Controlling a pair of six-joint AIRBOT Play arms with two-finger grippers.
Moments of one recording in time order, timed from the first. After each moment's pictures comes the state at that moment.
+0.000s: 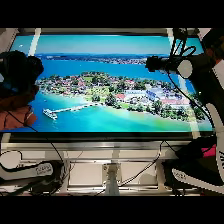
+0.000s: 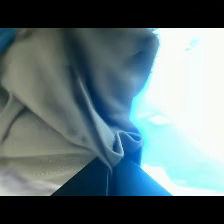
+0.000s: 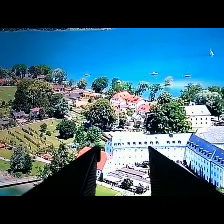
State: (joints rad) left arm 0.33 -1.38 1.29 1.63 -0.98 -1.54; right arm 0.27 -1.26 1.40 -1.63 0.92 1.92
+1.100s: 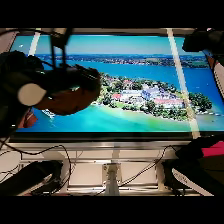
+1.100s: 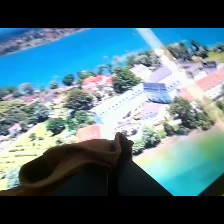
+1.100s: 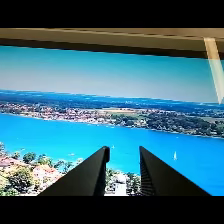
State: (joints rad) left arm -0.63 -1.04 1.29 1.42 -0.84 -1.54; right arm 0.27 -1.03 1.55 -1.98 1.00 1.79
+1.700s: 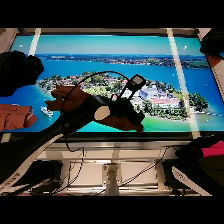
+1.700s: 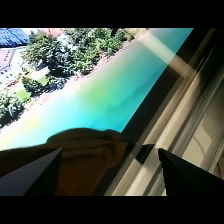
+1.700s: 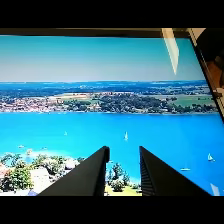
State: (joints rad) left arm -0.94 -1.34 1.29 1.22 -0.75 -1.45; right arm 0.11 -1.03 1.55 -1.99 1.06 1.75
